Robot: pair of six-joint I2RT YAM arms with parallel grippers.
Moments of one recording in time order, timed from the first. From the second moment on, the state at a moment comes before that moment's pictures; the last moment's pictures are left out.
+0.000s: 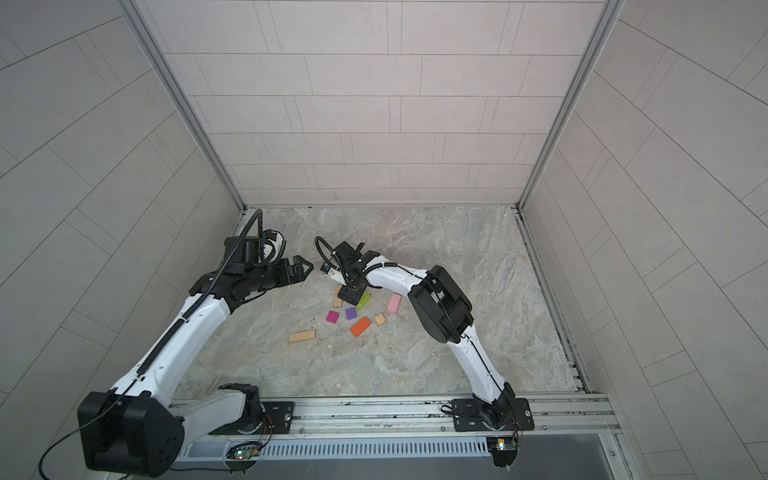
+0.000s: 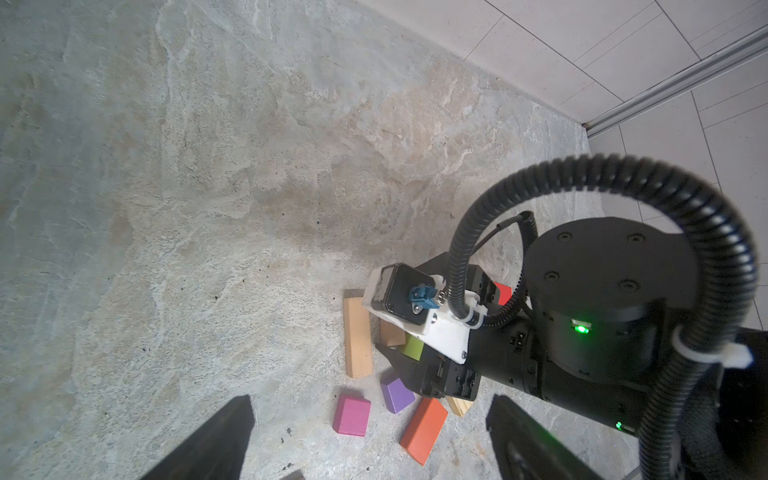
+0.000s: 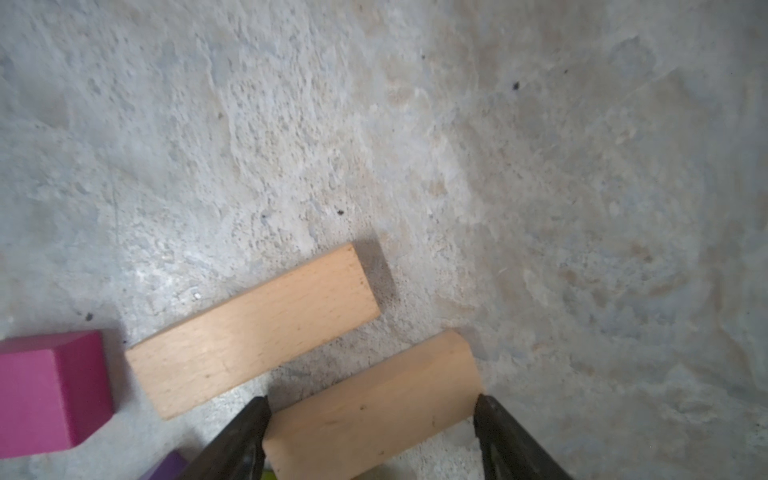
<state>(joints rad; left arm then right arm) -0.10 1.15 0.95 -0.58 0.37 -0.36 0.77 2.25 1.77 -0.65 -0.01 -0.36</state>
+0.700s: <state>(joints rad) -0.10 1.15 0.95 -0.58 0.37 -0.36 0.64 2.16 1.62 -0.57 0.07 0.10</state>
